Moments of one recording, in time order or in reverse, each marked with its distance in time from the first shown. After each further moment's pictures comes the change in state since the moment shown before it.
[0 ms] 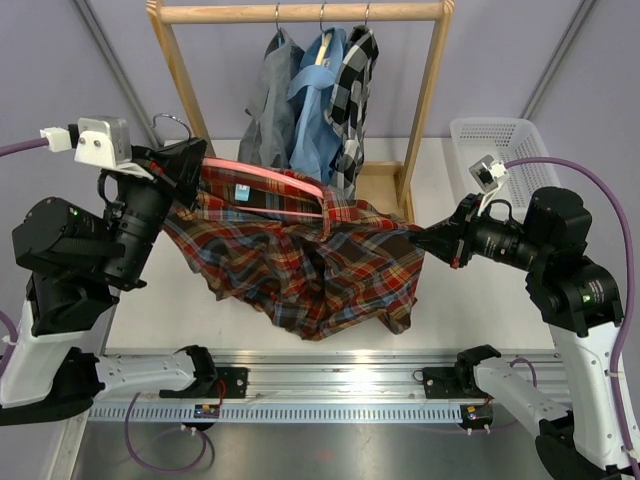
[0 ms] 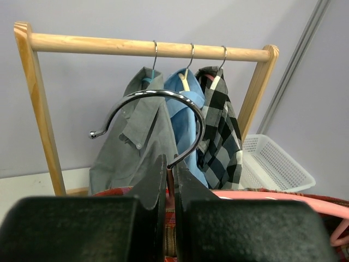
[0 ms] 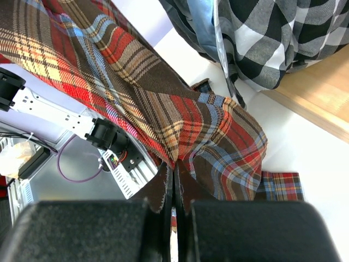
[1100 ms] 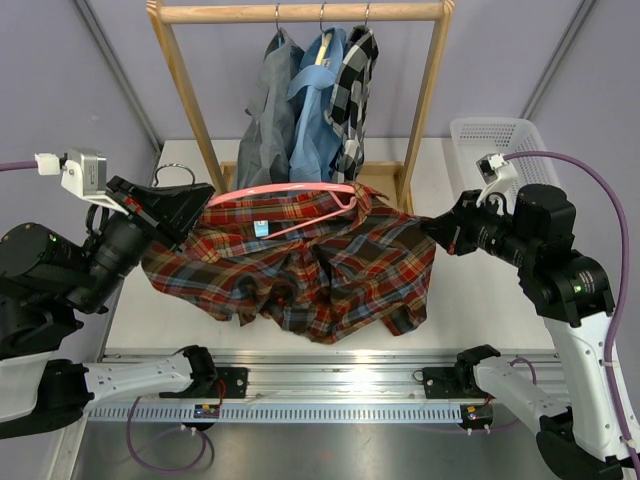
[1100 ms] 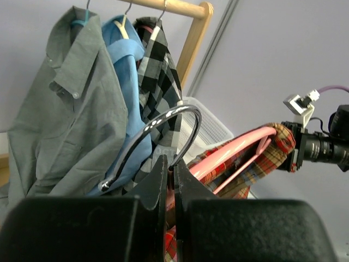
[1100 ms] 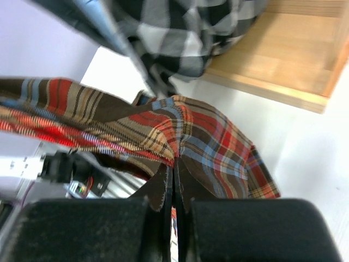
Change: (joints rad) left arm 0.002 -0.143 -0.051 -0.238 0.253 -0.333; right arm 0.013 0.034 -0.020 -0.049 0.301 0.059
